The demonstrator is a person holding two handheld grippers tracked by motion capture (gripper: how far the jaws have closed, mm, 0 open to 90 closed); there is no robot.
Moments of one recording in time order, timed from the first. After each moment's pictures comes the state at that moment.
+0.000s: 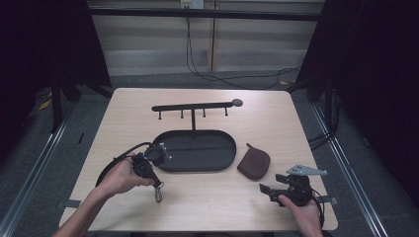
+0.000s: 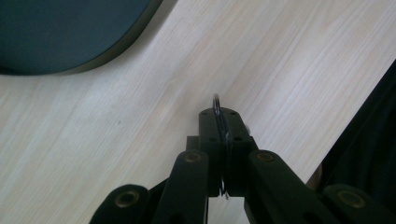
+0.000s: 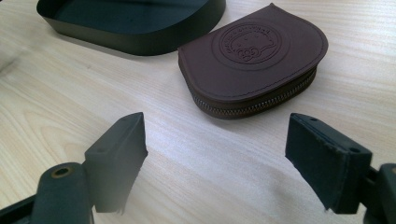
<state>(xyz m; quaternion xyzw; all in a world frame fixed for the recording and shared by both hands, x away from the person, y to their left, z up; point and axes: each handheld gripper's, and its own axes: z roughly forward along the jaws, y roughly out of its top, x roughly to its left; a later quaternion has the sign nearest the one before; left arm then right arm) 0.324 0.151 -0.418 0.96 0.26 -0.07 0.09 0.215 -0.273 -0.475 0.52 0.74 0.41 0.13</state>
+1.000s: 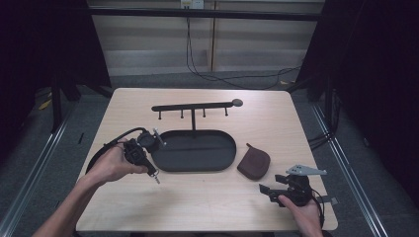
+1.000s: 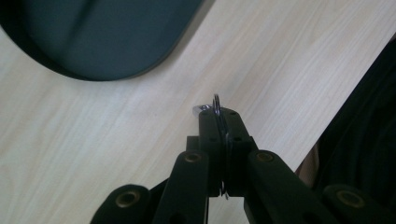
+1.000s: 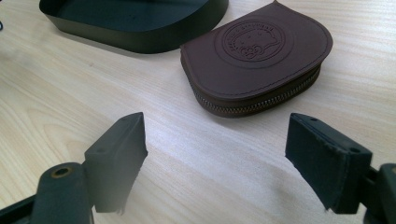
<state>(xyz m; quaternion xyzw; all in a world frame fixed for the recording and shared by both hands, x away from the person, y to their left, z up) 0.334 0.158 -0.368 0.96 0.25 -0.04 0.10 0.215 -0.273 -0.475 0.51 0.74 0.41 0.12</state>
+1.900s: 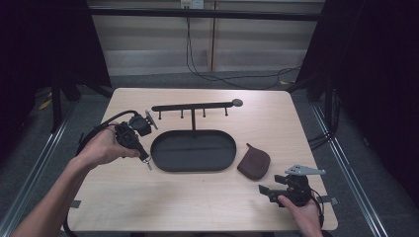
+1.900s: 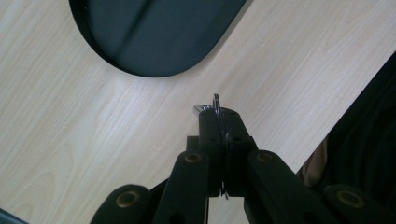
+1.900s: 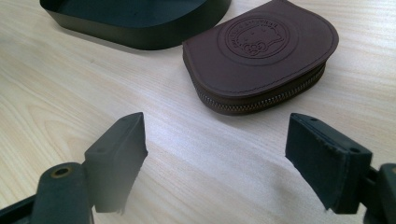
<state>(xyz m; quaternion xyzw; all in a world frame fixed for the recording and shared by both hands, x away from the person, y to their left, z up) 0.356 0.168 -0.334 0.96 0.27 -0.03 0.09 0.216 -0.272 -0.476 0.51 0.75 0.40 0.12</state>
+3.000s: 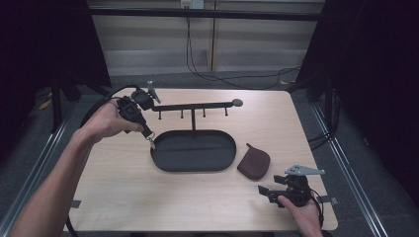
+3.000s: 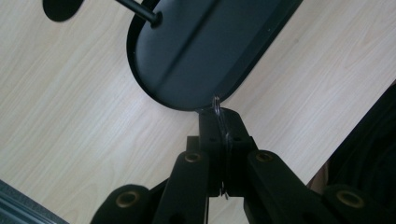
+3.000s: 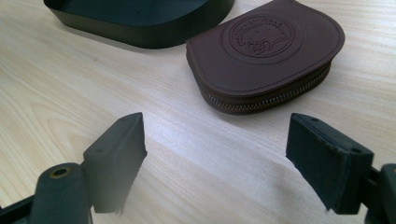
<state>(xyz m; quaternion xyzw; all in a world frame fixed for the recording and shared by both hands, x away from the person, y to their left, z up) 0.400 0.159 -0.293 0.95 0.28 -0.01 0.11 0.216 -0.271 -0.477 0.51 0.75 0.41 0.11</state>
